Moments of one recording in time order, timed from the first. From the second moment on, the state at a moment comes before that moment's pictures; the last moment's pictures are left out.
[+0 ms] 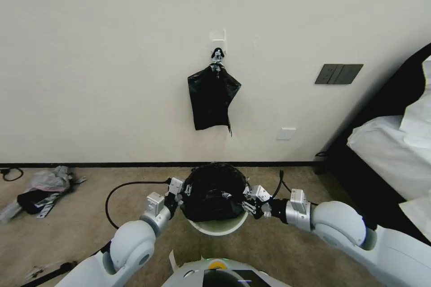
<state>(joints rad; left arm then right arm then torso) 1.45 -0.82 -0.21 -2.35 -0.59 0.41 -0.28 -1.39 0.40 0.30 2.34 0.73 -0.34 -0.30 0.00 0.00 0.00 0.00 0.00</state>
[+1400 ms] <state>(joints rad) 1.25 -0.82 -0.34 -2.25 -1.22 0.53 -0.48 -1.54 0.54 0.40 2.36 0.79 -0.24 -0.27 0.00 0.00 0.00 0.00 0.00</state>
